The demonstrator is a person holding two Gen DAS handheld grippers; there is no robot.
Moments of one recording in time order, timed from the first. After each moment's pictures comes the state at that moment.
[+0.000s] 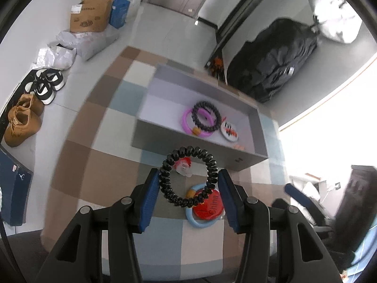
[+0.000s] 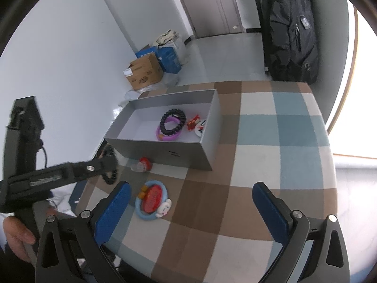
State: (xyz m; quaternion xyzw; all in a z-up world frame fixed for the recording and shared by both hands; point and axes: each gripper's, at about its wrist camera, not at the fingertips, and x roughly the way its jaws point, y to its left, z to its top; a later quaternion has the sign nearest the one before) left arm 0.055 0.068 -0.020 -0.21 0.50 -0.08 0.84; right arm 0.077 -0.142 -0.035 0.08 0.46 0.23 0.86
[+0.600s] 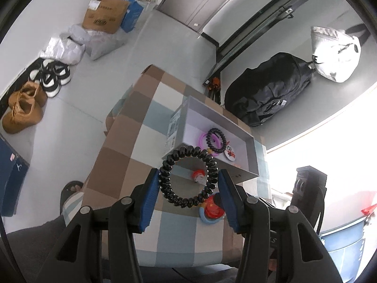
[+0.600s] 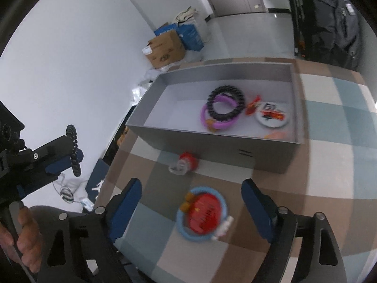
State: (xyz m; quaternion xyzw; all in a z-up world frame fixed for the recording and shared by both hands) left arm 0.048 0.130 -0.013 -0.29 0.47 -0.09 0.83; right arm 0.103 -0.061 -0.064 0.08 0.51 0.28 0.81
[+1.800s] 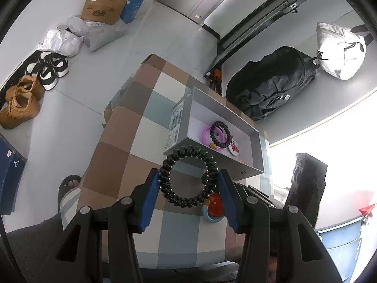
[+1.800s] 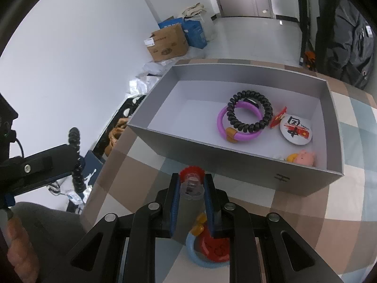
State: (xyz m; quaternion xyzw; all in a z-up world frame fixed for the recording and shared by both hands) left arm 0.052 0.129 -0.020 -0.29 0.49 -0.10 0.82; right arm 0.110 -0.034 -0.068 0.03 0.49 0.28 0.82
